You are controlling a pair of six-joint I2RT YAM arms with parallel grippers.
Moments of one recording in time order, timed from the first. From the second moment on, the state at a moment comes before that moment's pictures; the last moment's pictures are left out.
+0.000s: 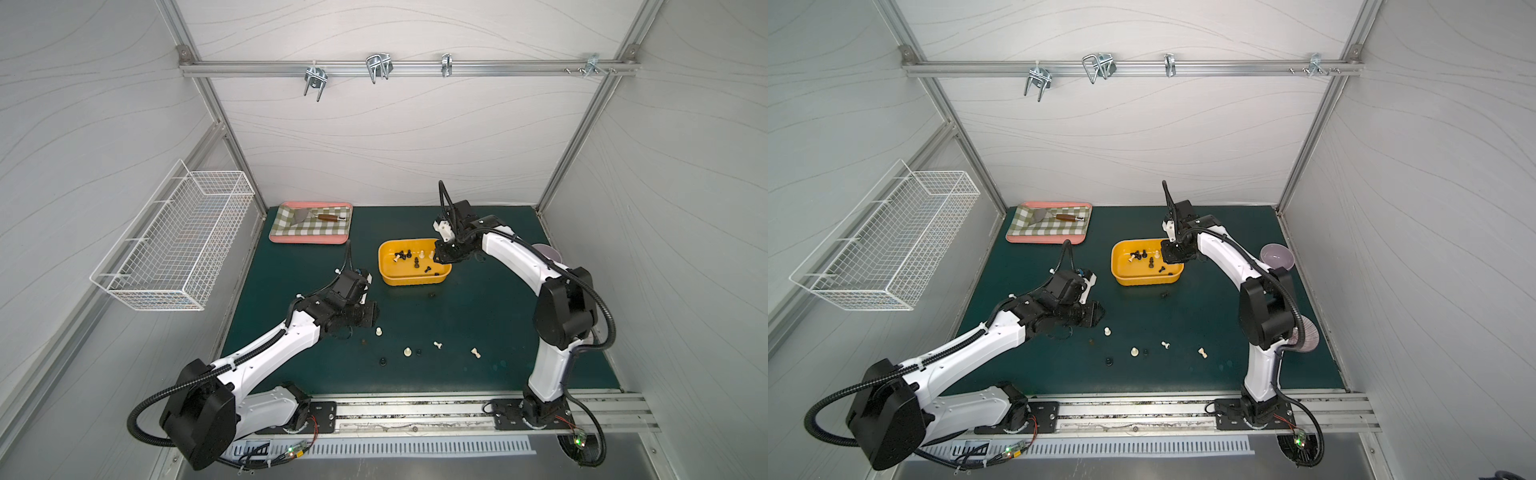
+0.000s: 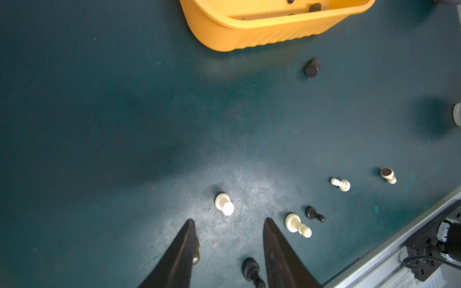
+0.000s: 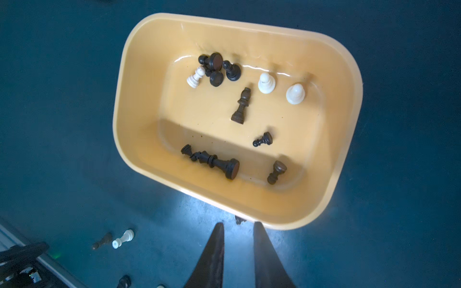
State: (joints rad) left arm -0.60 1.17 0.76 -0.56 0.08 -0.46; right arm 0.48 1.84 1.60 -0.86 -0.25 0.17
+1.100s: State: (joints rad) left arm -0.70 1.22 0.71 -0.73 0.01 -0.52; right arm 0.48 1.15 0.84 -0.80 -0.28 0.32
